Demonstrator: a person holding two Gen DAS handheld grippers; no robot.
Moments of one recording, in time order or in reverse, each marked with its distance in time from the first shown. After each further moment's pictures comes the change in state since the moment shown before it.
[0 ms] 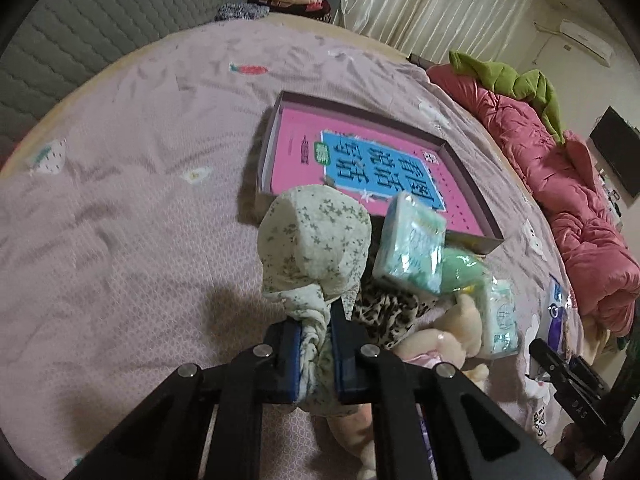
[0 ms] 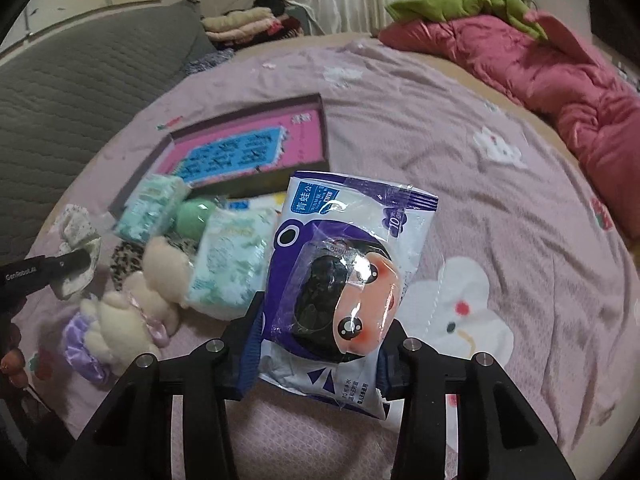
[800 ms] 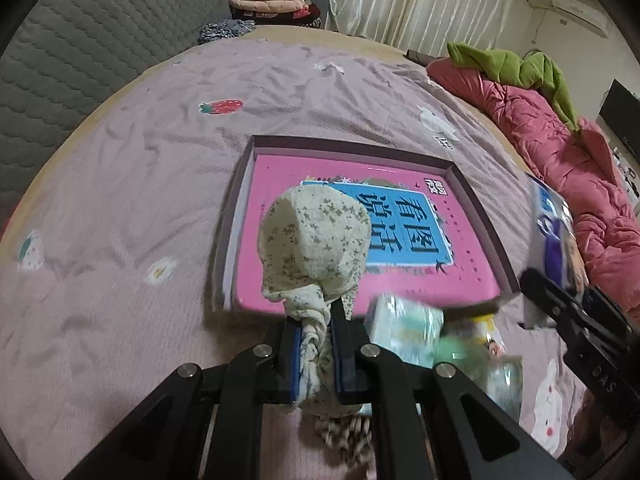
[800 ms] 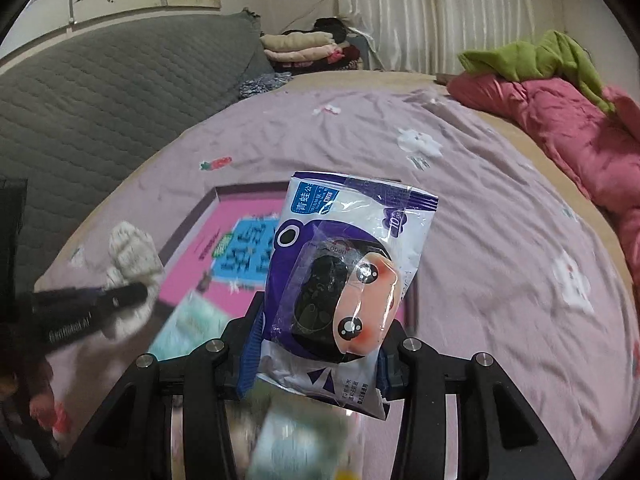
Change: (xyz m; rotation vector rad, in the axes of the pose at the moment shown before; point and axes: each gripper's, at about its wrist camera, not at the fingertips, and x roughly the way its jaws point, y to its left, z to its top) left arm 0.041 -0.038 0.077 0.088 0.001 0.079; right arm 0.064 0.052 0.131 -0.157 -0.071 0.131
